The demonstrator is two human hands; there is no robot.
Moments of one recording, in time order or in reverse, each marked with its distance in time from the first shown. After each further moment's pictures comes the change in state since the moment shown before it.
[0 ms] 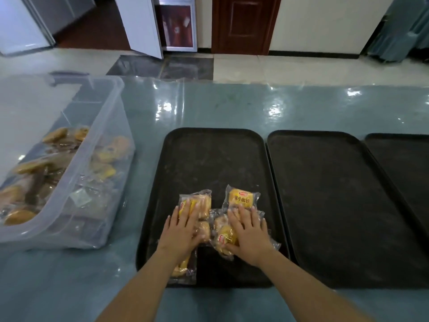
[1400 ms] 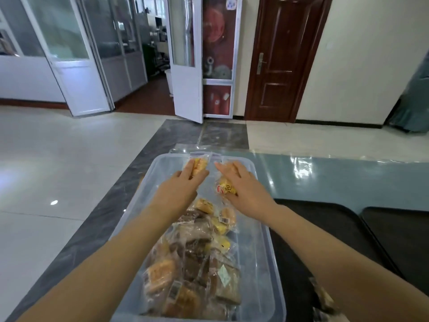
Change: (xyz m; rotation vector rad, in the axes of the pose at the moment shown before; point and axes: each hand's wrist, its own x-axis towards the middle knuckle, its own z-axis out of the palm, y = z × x) left_hand -0.028 -0.346 -0.313 0.196 0.548 0.085; right_hand 0.146 -0.379 -0.271 0.200 0.556 -0.384
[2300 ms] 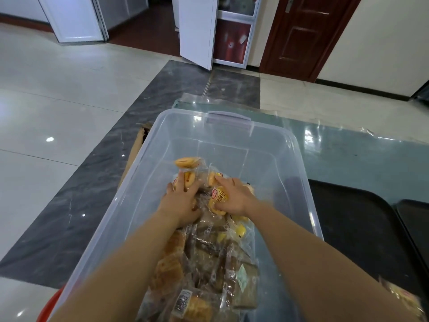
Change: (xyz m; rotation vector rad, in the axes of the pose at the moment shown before) left_hand 0.013 -0.058 0.191 -0.257 -0.470 -0.275; right_hand 0.078 0.056 0.177 0.088 -0.522 0.336
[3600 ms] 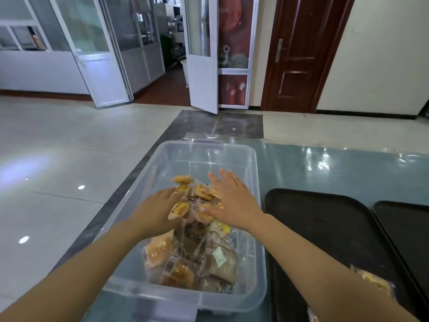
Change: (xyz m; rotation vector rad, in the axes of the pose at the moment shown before) left_hand -0.162 0.056 -0.089 0.129 0.181 0.179; right_hand -0.183 -0.011 -0.060 -0.176 0.372 -0.358
